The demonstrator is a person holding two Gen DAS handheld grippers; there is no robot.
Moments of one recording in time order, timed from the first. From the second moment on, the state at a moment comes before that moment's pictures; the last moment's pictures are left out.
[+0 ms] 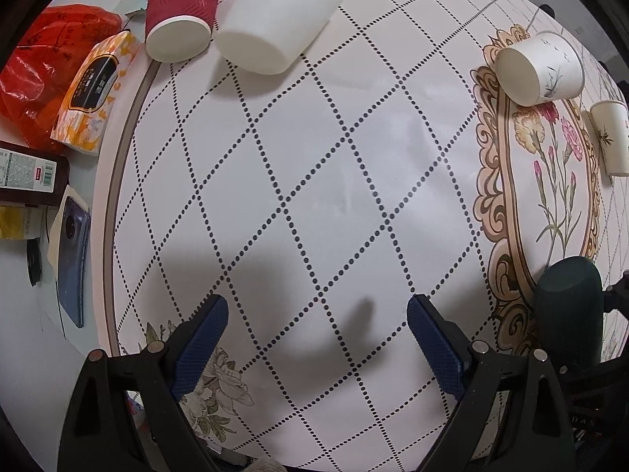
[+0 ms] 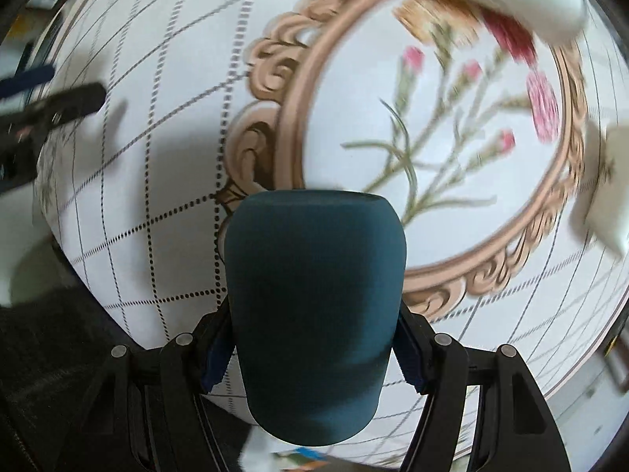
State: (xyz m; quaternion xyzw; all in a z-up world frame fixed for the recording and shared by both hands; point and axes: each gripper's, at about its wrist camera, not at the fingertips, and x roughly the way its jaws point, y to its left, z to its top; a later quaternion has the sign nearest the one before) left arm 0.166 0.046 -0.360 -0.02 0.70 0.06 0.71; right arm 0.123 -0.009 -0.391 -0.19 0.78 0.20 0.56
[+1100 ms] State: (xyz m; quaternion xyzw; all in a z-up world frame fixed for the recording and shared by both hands) left arm 0.156 0.033 -0.384 -0.02 0.71 0.03 0.70; right arm 0.238 -0.101 -0.421 -0.11 0.80 0.14 0.57
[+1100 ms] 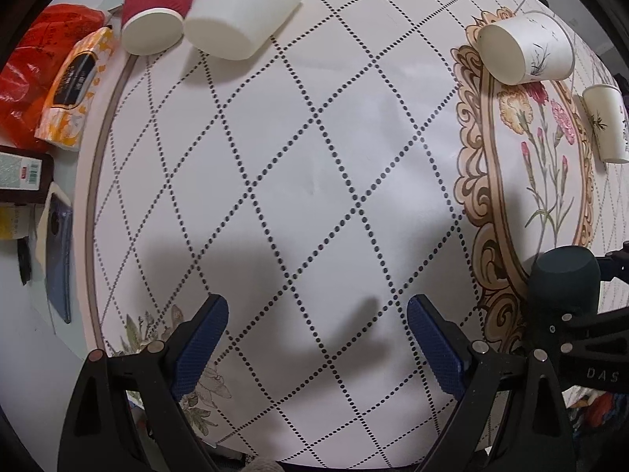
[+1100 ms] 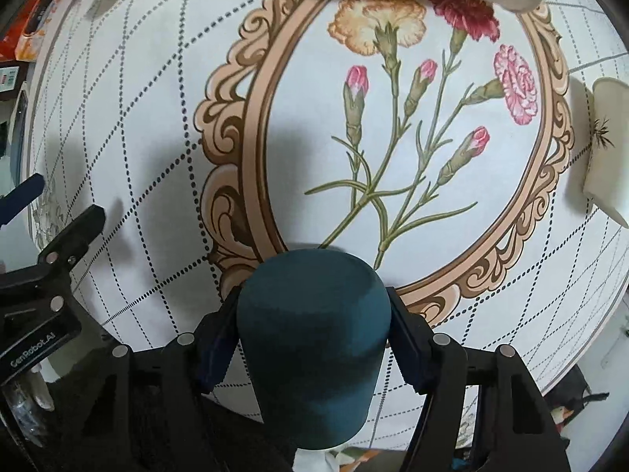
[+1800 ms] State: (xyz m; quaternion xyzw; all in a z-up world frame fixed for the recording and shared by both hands) left arm 0.191 0.016 -0.381 0.00 0.72 0.01 0.70; right arm 0.264 -0.166 -0.299 0.03 0.56 0.06 0.83
